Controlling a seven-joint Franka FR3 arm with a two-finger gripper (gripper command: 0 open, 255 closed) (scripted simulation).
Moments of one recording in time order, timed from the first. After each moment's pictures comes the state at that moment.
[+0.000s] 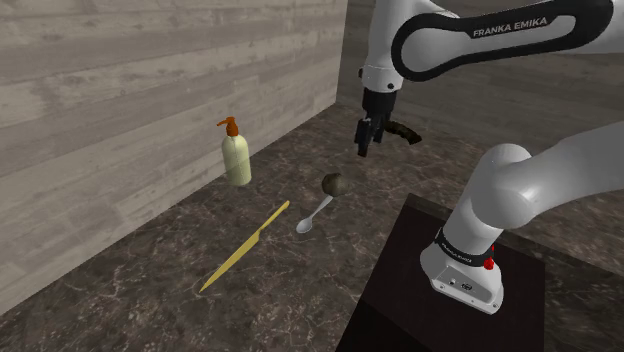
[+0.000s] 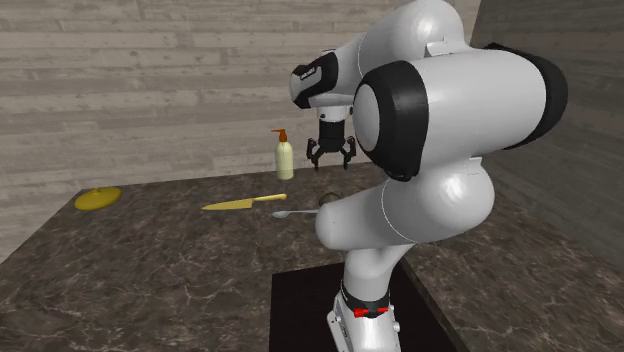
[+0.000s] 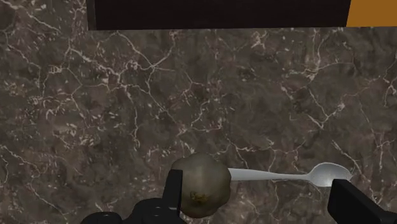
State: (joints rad) arm 0.06 -0.77 0.08 -2.65 0.05 1.83 0.06
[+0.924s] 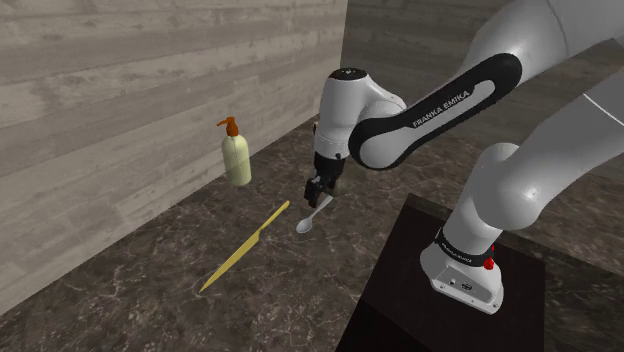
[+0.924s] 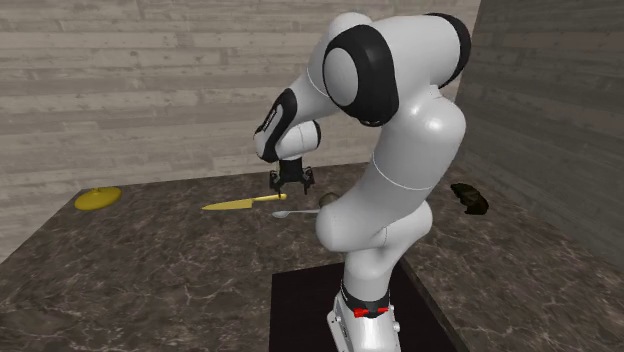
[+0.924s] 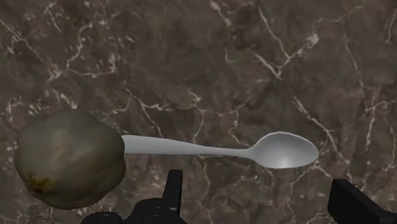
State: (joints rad) arm 0.13 -0.40 0.36 -2.74 0.11 2.43 0.32
